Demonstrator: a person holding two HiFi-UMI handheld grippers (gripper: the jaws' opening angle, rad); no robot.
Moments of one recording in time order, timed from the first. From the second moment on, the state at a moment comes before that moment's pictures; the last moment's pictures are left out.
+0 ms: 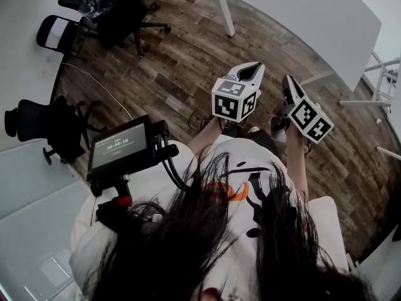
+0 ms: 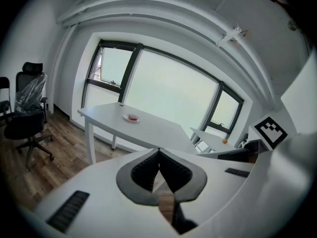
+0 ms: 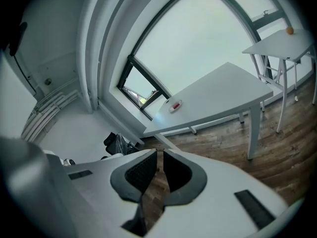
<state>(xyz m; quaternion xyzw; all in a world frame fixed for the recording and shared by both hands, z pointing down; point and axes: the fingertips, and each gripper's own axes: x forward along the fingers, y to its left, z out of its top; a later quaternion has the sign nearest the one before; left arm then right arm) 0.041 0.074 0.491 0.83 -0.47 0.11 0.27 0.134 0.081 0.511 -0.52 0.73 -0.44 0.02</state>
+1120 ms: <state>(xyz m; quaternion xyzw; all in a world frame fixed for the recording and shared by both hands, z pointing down) -0.103 0.228 0.471 0.85 -0.45 0.12 0.24 -0.009 0.241 0.485 -0.55 0.72 -0.42 0.04</state>
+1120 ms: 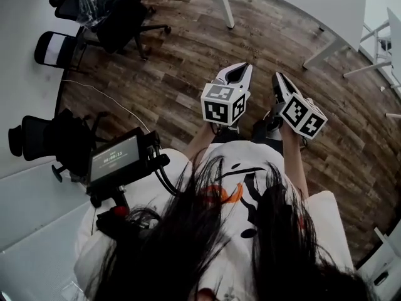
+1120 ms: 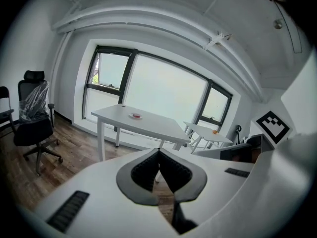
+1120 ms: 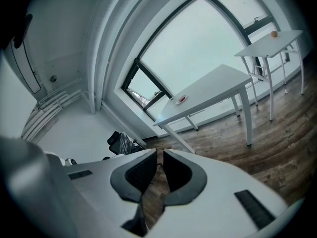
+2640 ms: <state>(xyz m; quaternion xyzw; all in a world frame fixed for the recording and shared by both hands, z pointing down) -0.064 0.233 0.458 0.88 -0.40 0.10 0.23 -0.001 0.256 0.477 -0.56 0.73 -0.39 0.01</state>
